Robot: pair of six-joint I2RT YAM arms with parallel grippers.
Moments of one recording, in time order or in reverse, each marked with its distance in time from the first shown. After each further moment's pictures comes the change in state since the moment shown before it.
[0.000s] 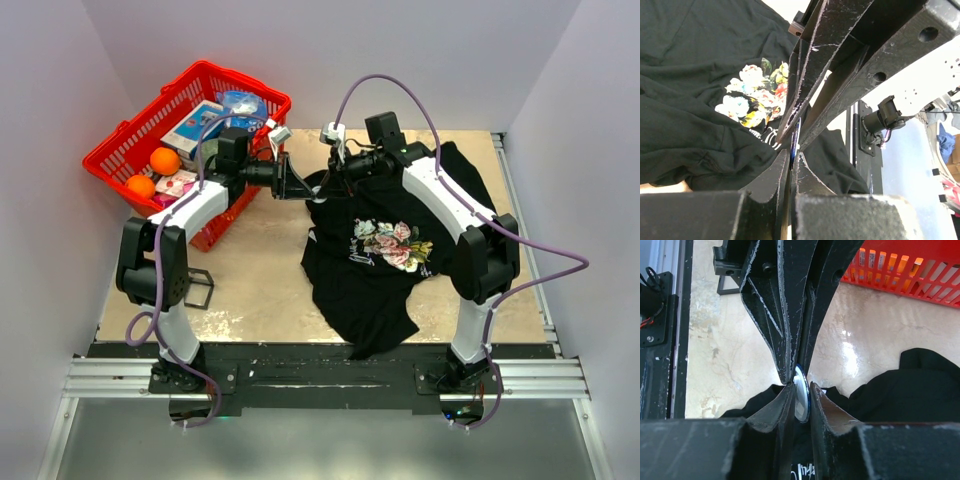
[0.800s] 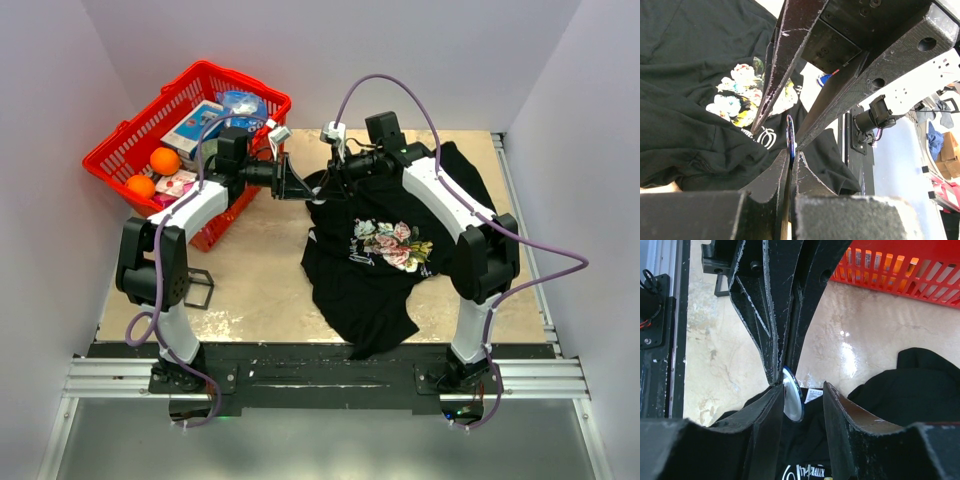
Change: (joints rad) left arm 0.002 0.000 0.000 0.008 0.029 -0.030; right arm -0.002 0.001 -0.003 0.020 0.001 0.015
